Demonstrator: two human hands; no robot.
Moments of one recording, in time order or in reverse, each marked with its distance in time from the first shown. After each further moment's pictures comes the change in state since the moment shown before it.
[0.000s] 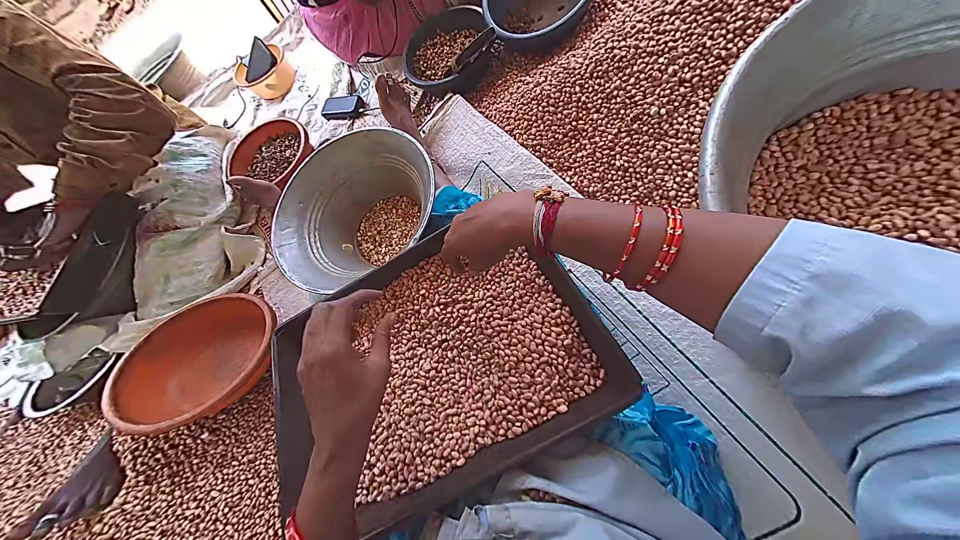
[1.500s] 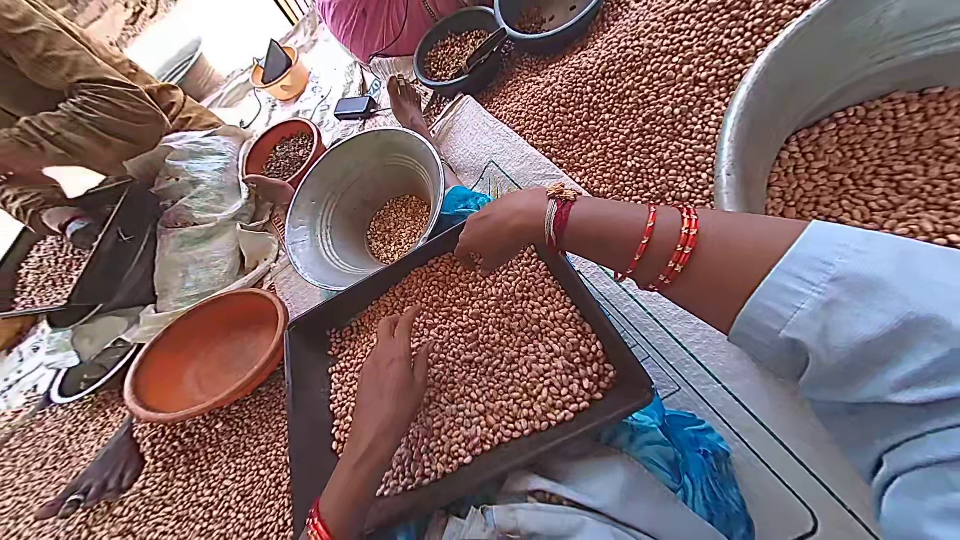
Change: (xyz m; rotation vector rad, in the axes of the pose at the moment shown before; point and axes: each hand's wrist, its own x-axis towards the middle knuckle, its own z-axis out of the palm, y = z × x) left_hand -0.022 0.001 0.020 0.060 -0.452 -0.098; right_hand -0.003 -0.002 -0.003 0.003 -0.054 0.048
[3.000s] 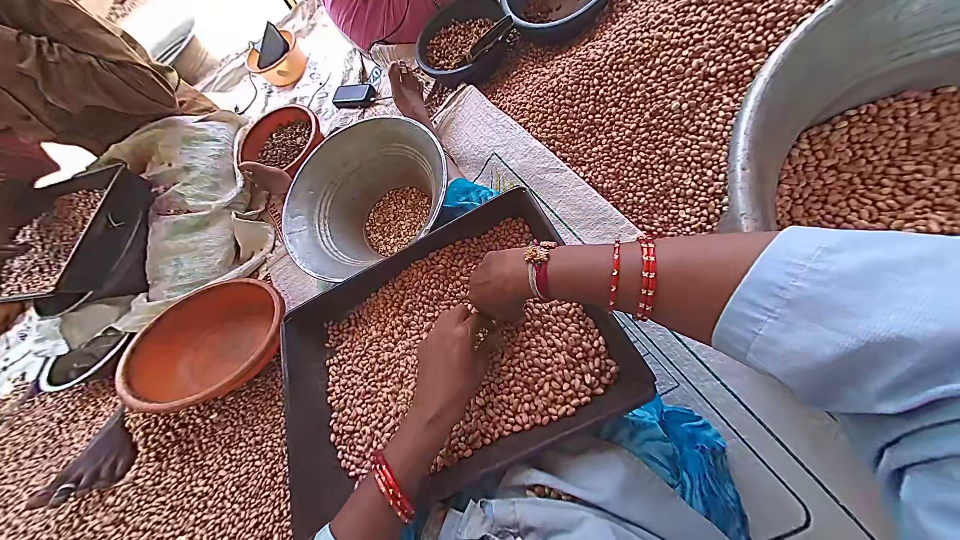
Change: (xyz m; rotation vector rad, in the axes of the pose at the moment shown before) left_hand 0.013 0.044 0.037 -0.063 0.000 0.206; right_hand 0.028 -0.036 0.062 -0.130 -0.130 -0.131
